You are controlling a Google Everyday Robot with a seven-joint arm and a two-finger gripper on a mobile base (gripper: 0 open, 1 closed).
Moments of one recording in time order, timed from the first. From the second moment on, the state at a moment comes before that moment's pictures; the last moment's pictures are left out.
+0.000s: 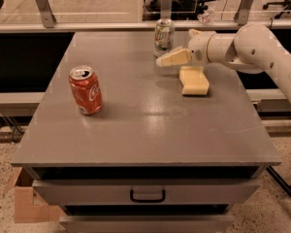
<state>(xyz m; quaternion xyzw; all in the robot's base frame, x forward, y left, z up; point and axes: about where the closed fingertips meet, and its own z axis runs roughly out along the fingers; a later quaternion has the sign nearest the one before) 0.778 -0.113 0.877 -0.37 0.71 0.18 0.57</state>
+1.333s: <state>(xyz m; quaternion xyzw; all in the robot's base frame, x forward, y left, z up) 0.835 -0.075 0.868 -0.40 0.70 0.22 0.55</state>
